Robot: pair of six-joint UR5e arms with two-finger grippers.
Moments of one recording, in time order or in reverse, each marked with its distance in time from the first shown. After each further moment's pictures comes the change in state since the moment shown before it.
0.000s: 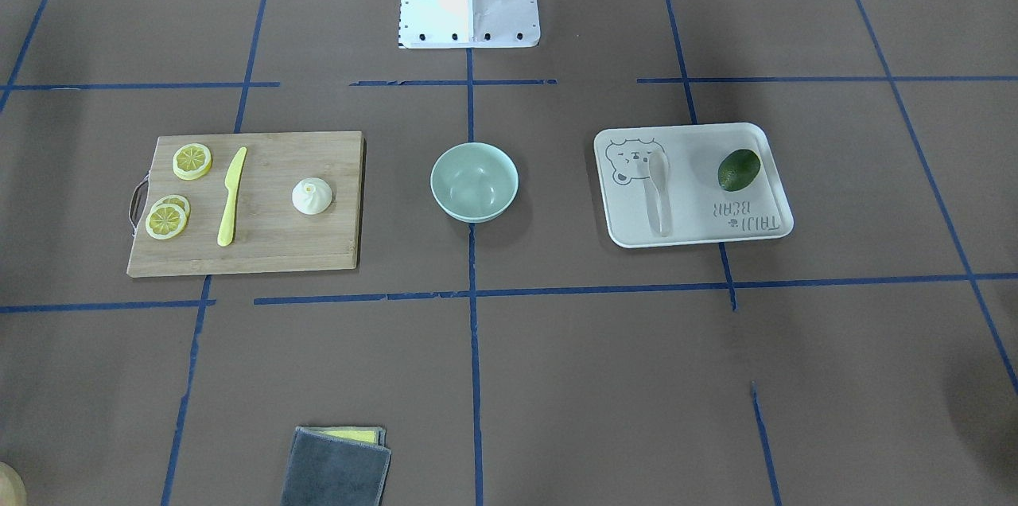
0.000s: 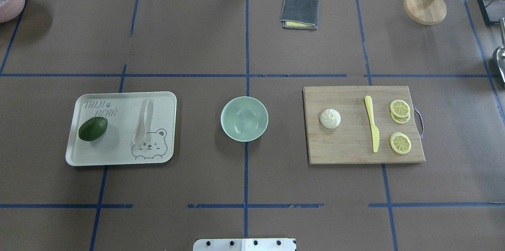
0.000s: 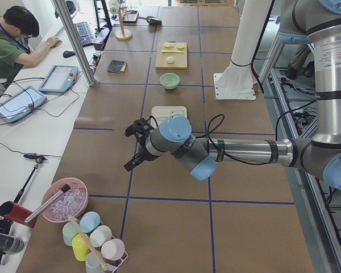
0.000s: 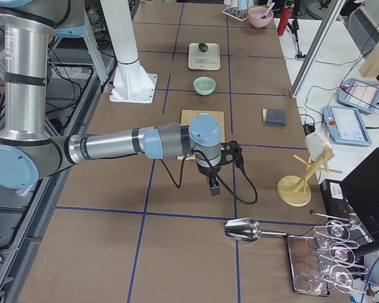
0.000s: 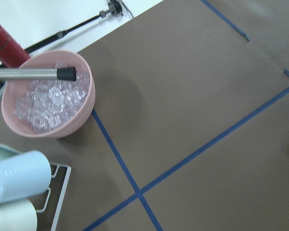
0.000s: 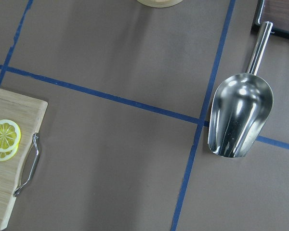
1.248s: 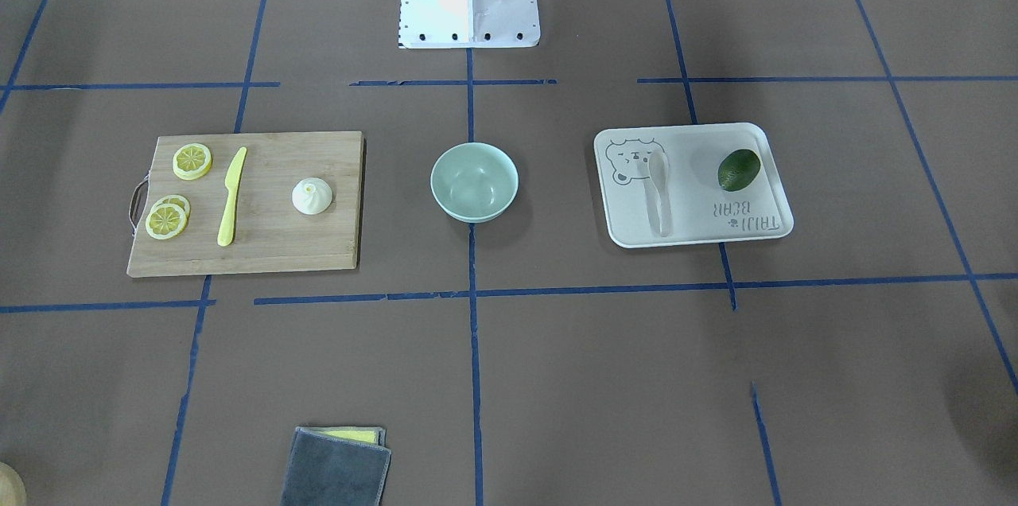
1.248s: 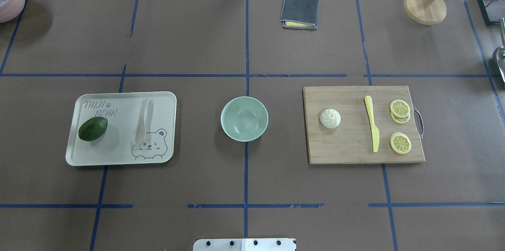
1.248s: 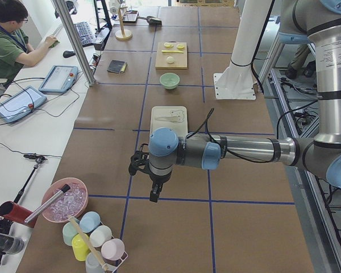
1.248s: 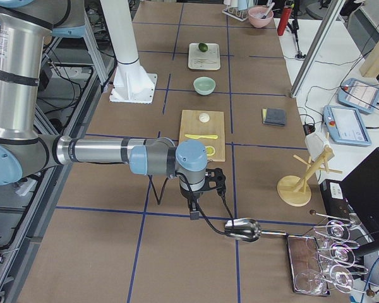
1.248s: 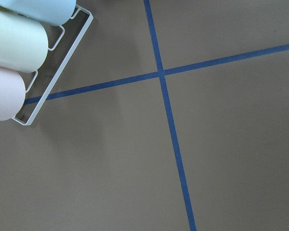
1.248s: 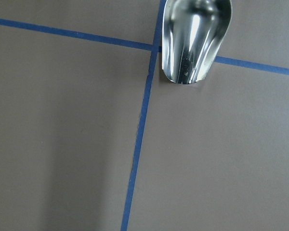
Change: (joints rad) left arm -0.027 0.021 -0.061 0.761 0.028 0.018; right arm 0.005 -0.101 -0.028 -0.050 -0.090 -0.023
